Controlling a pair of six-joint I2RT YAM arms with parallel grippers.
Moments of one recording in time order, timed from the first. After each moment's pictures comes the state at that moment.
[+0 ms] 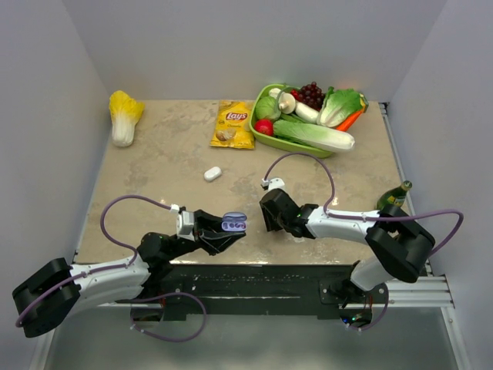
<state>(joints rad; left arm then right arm) -0.94 0.88 0.05 1.26 0.32 -0.34 0.89 1.50 0.69 -0.12 0.31 0.46</state>
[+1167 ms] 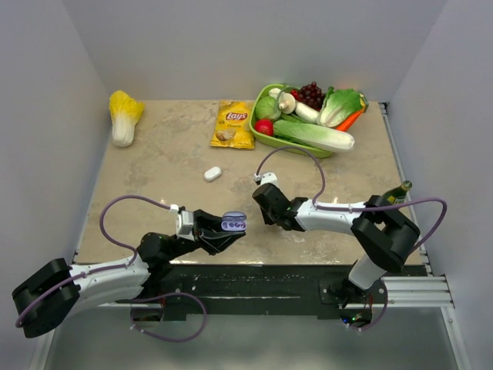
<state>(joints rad) -0.94 0.88 0.05 1.26 0.31 -0.34 0.90 1.61 0.81 -0.14 0.38 0.43</state>
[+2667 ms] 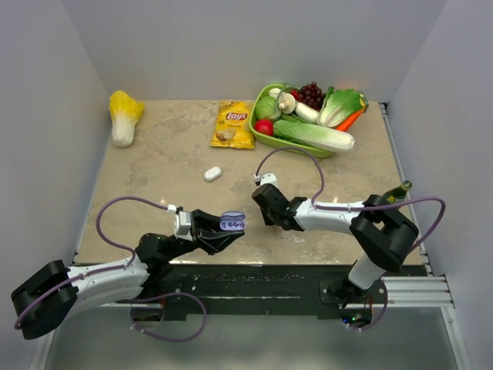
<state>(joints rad) -0.94 0.86 0.05 1.26 0.31 -0.34 0.90 1.62 0.82 -0.17 0.38 0.42</state>
